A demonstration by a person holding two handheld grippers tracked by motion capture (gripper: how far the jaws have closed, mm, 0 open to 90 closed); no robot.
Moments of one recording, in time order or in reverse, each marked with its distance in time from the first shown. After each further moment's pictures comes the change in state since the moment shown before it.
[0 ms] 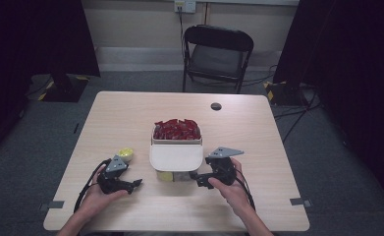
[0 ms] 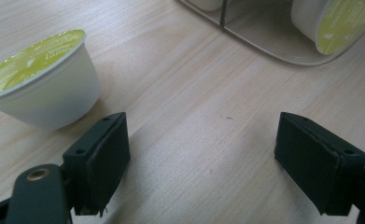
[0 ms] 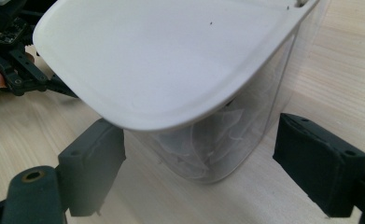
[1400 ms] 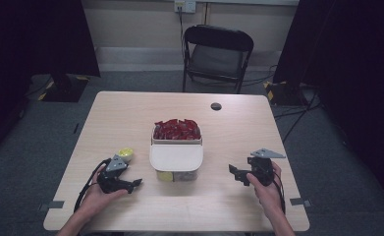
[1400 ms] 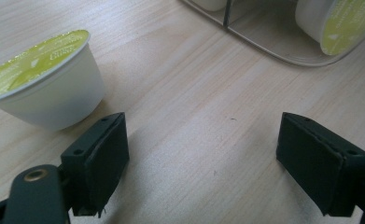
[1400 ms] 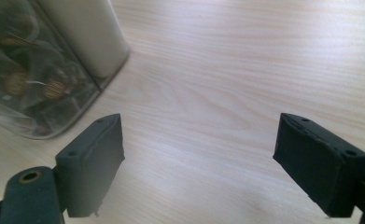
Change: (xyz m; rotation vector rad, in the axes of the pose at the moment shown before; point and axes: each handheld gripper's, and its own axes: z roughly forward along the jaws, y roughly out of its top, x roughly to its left) left arm 0.002 0.001 0.001 0.001 0.007 0.004; right arm -0.083 -0.043 -0.059 -0.017 -0.280 0.156
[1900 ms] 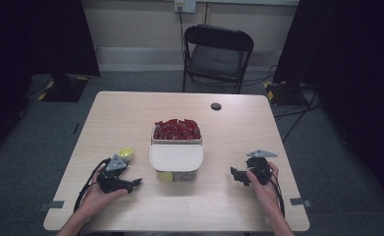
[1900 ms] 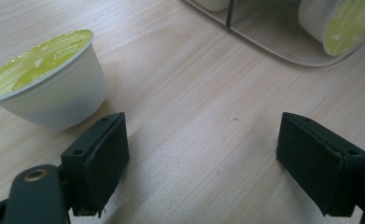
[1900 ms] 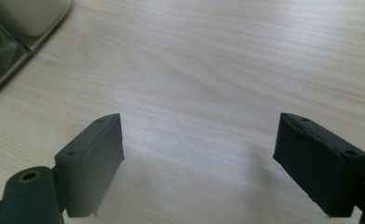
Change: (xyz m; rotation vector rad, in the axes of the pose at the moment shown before) left arm 0.001 0.000 0.000 0.001 -0.001 -0.008; right arm -0.012 -0.012 0.026 0.120 -0.107 -0.031
